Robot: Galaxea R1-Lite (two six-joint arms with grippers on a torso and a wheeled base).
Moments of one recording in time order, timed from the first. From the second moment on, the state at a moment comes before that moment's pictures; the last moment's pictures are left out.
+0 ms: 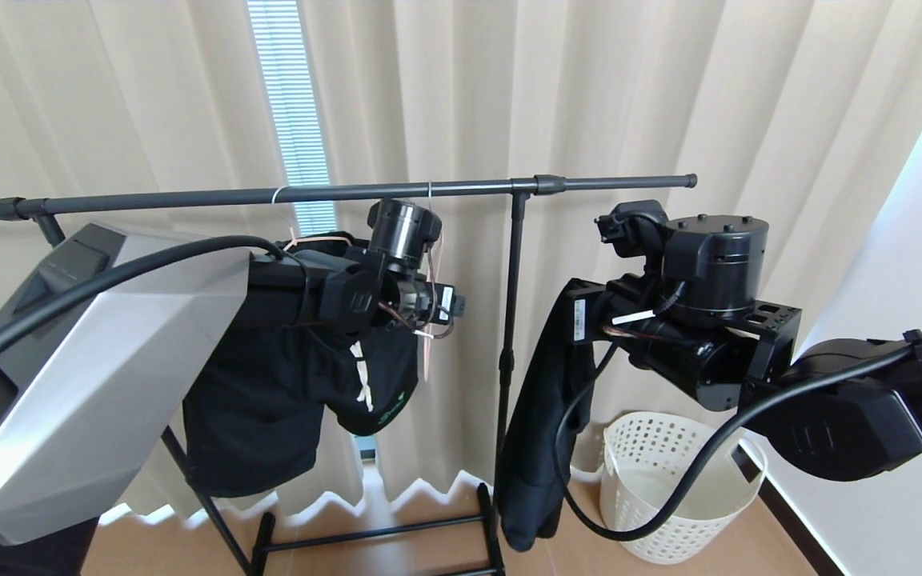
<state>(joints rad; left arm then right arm) -0.51 2.31 -1.82 0.07 0.25 -0.08 0.61 1.87 -1.00 -0.63 -0.39 0.12</state>
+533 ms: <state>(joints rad) -0.51 2.37 -1.85 0.07 0.28 -0.08 0.61 1.87 -1.00 -0.63 -0.39 0.11</state>
